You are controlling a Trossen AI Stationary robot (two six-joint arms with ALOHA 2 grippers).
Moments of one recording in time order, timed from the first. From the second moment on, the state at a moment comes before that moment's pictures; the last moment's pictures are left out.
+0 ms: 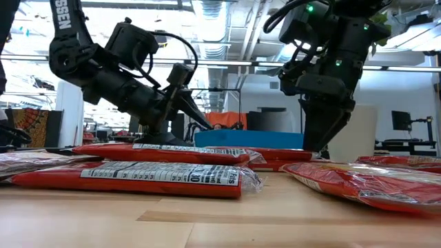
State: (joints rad) left arm 0.06 1.79 0.48 0.94 0.05 -1.25; right arm 0.13 1.63 0.88 -0.44 0.16 0.67
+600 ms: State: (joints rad) left arm 0.09 1.80 0.51 0.82 0.16 -1.26; right arm 0.12 1.63 0.88 -0.41 0.16 0.65
